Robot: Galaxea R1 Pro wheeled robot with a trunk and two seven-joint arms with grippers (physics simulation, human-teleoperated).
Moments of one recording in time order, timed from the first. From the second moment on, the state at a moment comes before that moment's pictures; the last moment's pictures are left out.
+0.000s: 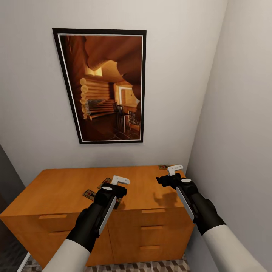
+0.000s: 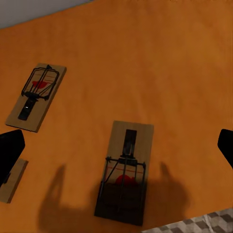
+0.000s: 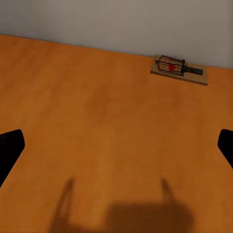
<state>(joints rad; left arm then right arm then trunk) -0.58 -0.17 -0.26 -1.15 -0.09 0.80 0.15 -0.68 -0.03 0.23 -1.07 -0.07 0.60 0.03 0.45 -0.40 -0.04</state>
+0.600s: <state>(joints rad) -0.58 -0.17 -0.25 -1.14 -0.08 0.80 0.15 -0.68 -0.03 0.23 -1.07 -0.07 0.60 0.03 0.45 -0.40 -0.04</state>
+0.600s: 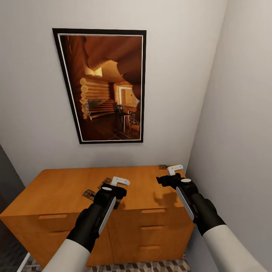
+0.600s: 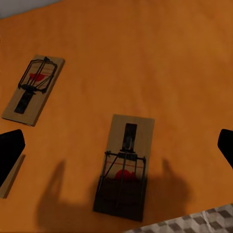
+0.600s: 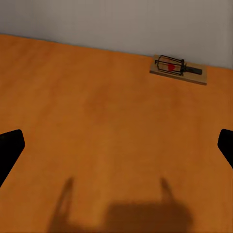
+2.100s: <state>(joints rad) -0.58 -0.17 -0.18 -1.13 -0.08 0.84 0.15 -0.68 -0.03 0.23 -1.07 -0.07 0.60 0.03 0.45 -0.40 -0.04</state>
